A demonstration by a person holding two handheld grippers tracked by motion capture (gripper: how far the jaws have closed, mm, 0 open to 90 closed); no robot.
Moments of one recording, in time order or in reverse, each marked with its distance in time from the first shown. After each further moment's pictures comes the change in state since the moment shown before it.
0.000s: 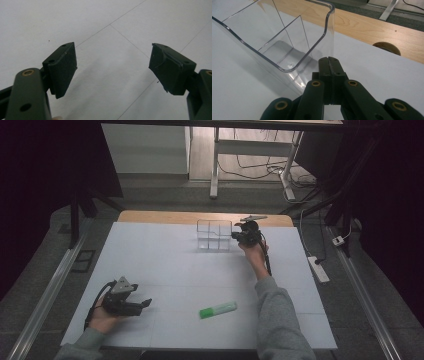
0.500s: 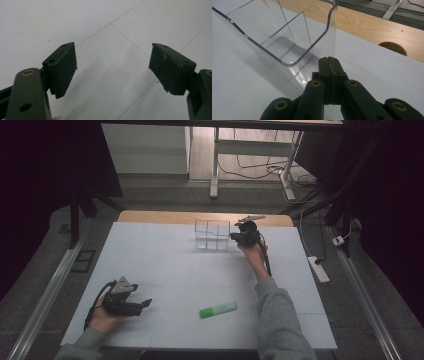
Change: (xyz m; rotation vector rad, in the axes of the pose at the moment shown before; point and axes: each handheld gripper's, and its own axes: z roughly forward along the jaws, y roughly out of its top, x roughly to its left) left arm 0.000 0.000 0.000 0.006 0.002 0.004; right arm 0.006 0.001 -0.002 0.021 0.008 -0.029
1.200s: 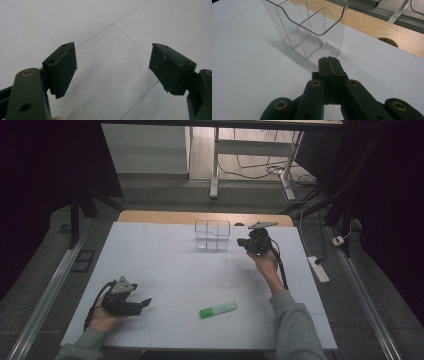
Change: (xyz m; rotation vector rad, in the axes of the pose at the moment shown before) left arm 0.000 0.000 0.000 -0.003 0.019 -0.009; right arm 0.012 -0.016 -0.060 -0.025 0.043 -0.058
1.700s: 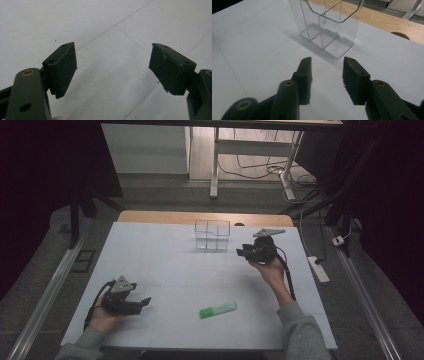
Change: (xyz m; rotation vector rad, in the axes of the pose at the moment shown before) left arm 0.002 0.000 0.000 -0.009 0.009 -0.011; right arm 0.014 -0.017 -0.028 -0.016 0.069 -0.001
